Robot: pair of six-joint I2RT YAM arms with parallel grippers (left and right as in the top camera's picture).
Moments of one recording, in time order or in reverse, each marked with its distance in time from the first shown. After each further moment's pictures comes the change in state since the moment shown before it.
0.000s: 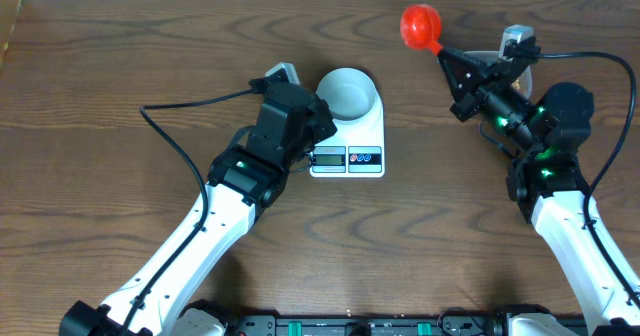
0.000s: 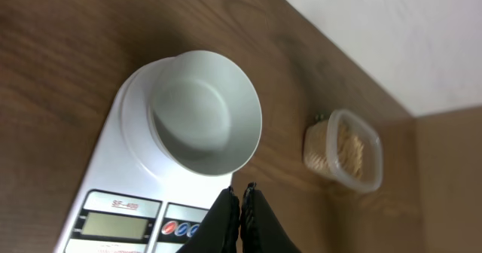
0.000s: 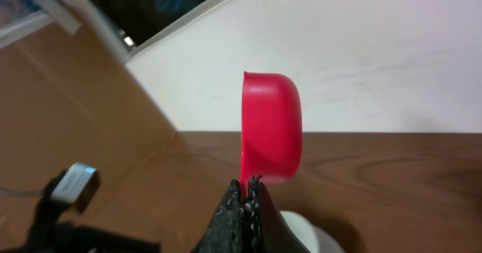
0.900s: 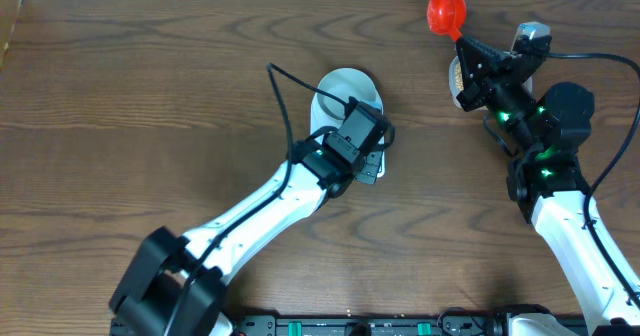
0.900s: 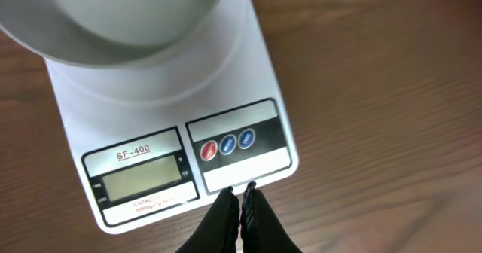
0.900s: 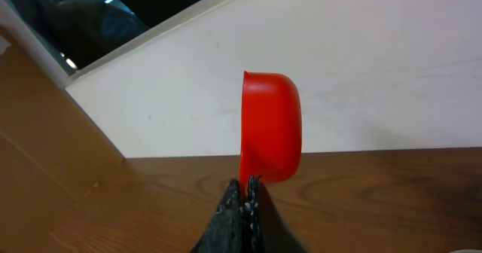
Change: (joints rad) left arm -0.240 0.301 0.159 -0.272 -0.093 0.512; right arm 0.000 0.000 0.000 -0.002 0.187 -0.058
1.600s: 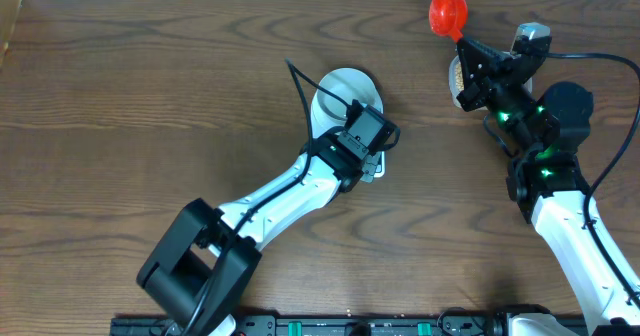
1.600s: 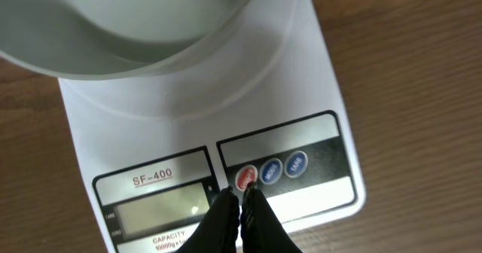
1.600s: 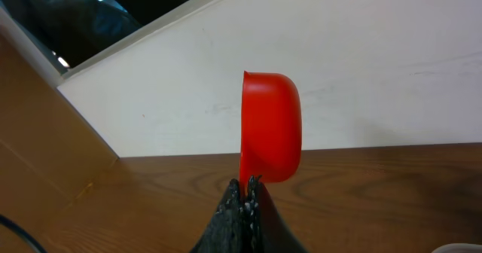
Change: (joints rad) left arm 0.000 0.135 0.001 0.064 -0.117 0.038; right arm 0.000 0.000 0.000 -0.014 0.014 -0.008
